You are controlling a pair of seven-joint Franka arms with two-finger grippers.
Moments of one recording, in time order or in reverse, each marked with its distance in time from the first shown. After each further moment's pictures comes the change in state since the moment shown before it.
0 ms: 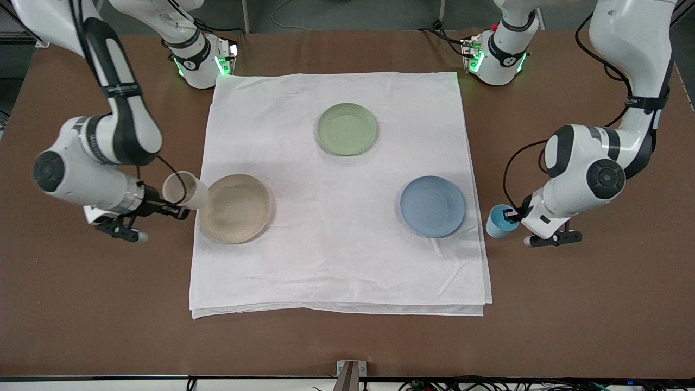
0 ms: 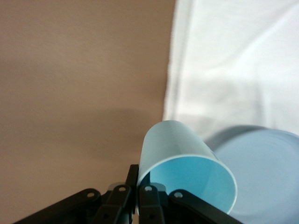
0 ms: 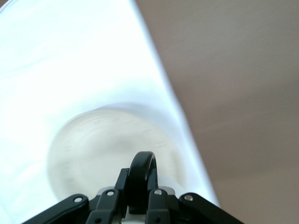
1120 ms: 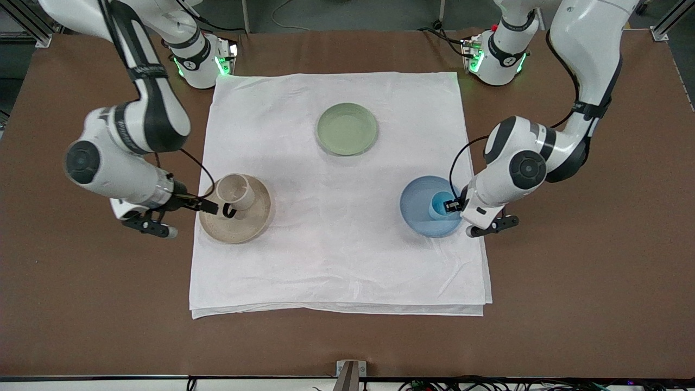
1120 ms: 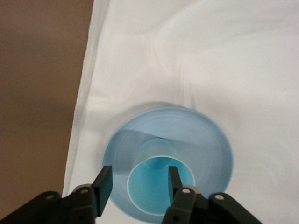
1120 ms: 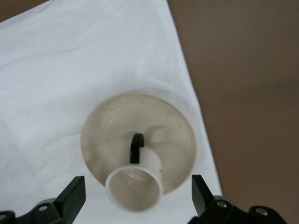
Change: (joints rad) left arm -0.045 0.029 -0.127 0.066 0.000 -0.021 -0.317; right arm 0.039 -0.021 -0.068 0.280 -0.057 -0.393 -0.074
